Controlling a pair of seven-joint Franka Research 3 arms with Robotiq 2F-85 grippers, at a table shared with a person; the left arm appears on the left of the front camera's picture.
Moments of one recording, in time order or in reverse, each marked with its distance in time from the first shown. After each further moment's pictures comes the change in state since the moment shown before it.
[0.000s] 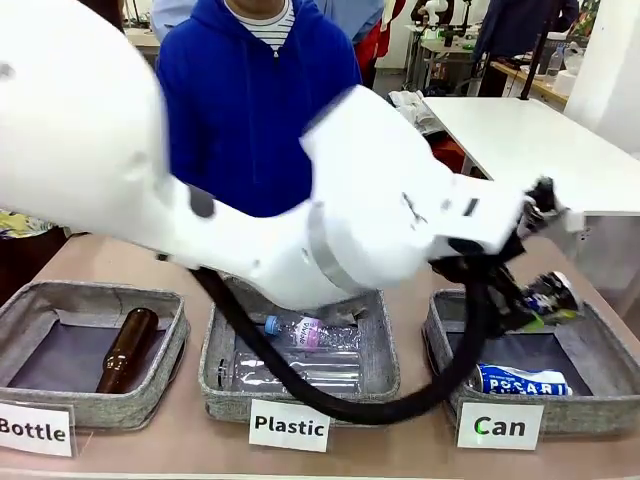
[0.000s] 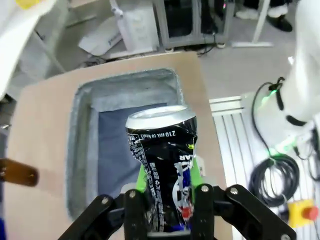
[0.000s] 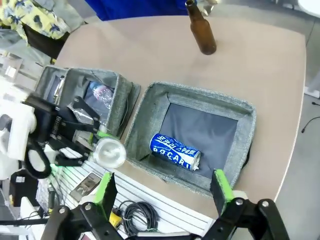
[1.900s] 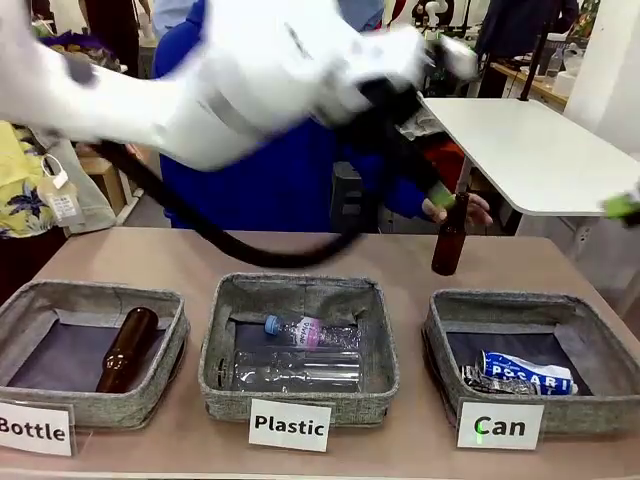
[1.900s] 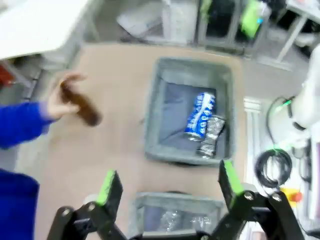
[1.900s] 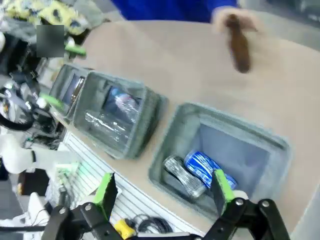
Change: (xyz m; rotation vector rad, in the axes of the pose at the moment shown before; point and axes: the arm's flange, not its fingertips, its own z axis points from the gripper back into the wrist) left arm -0.009 0.106 0.200 0.129 0.008 0.231; right arm 0.055 0.044 -0.074 0.122 0.038 0.072
